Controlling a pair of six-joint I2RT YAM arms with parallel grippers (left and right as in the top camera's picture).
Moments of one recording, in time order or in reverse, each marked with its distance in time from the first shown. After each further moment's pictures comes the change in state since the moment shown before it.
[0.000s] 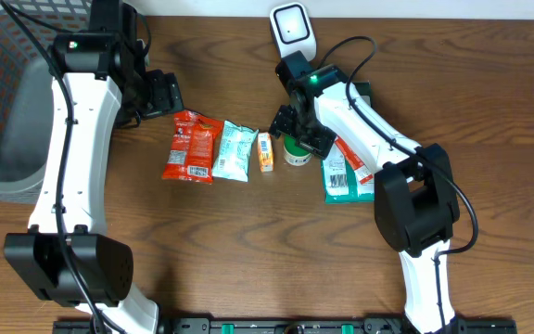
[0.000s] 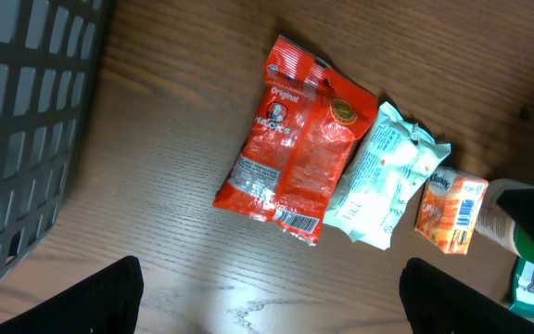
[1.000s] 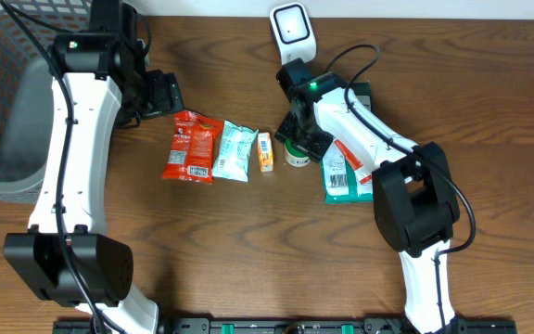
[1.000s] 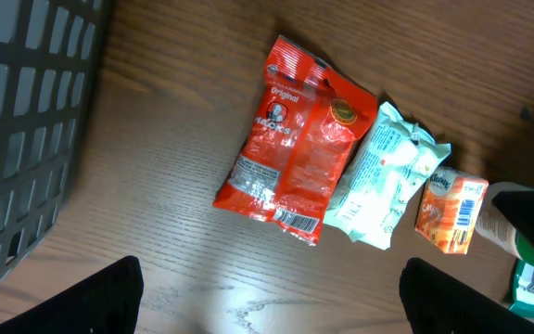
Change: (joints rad) left arm 0.000 0.000 0.000 0.000 0.000 0.000; right arm -0.001 0.000 -0.068 0.056 0.010 0.069
